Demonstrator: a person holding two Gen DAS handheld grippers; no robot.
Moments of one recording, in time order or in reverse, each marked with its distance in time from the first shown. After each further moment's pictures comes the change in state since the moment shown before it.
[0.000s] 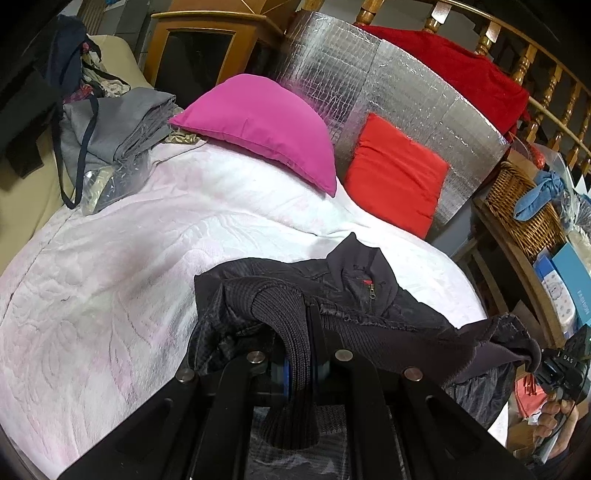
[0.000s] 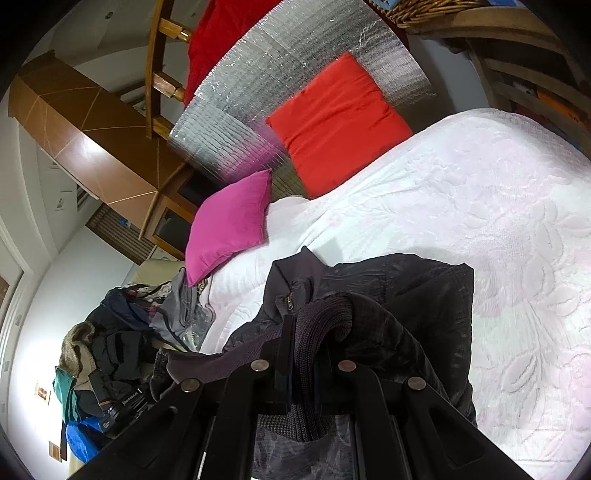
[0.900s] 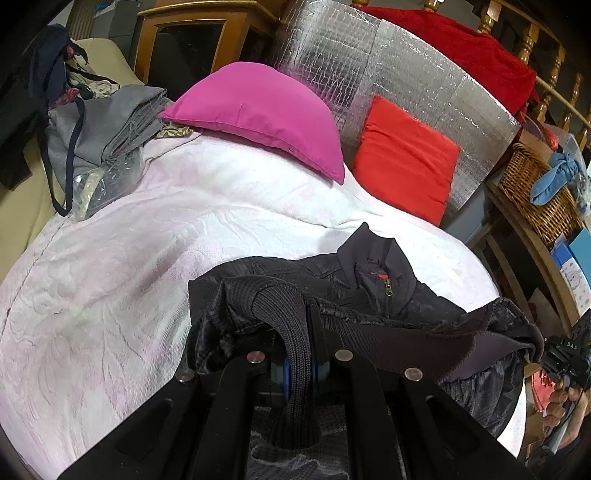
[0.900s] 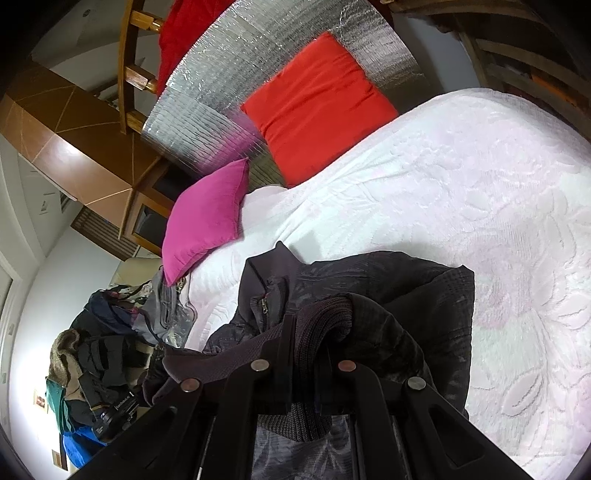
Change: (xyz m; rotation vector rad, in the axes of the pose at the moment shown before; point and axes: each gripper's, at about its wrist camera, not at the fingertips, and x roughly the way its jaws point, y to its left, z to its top) left arm 0.038 -0.008 0.006 0.044 0.041 0.054; right arm 0.046 -0.026 0.017 0.036 0.057 -0.048
